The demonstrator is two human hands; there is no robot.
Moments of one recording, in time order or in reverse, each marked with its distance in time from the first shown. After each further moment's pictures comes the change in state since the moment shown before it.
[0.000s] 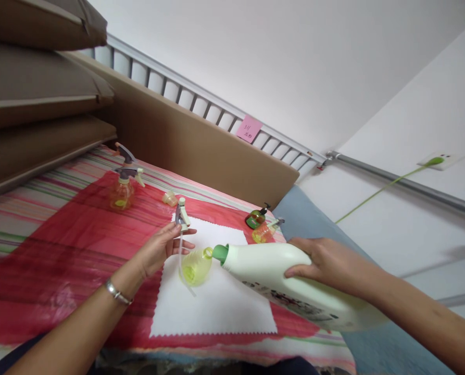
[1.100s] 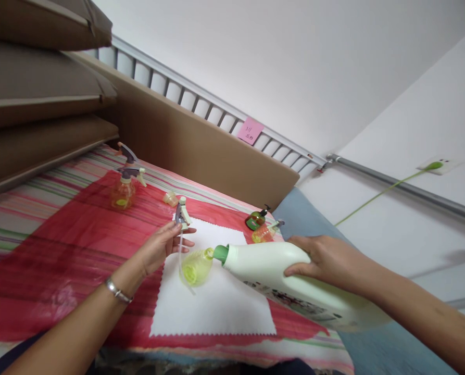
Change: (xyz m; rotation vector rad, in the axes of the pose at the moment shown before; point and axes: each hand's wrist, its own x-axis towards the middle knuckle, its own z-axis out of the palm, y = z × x) left_hand -0.001 0.003 -0.001 -0.003 0.022 0.021; right_hand 0.003 -0.002 -0.010 -0.053 -0.034 0.001
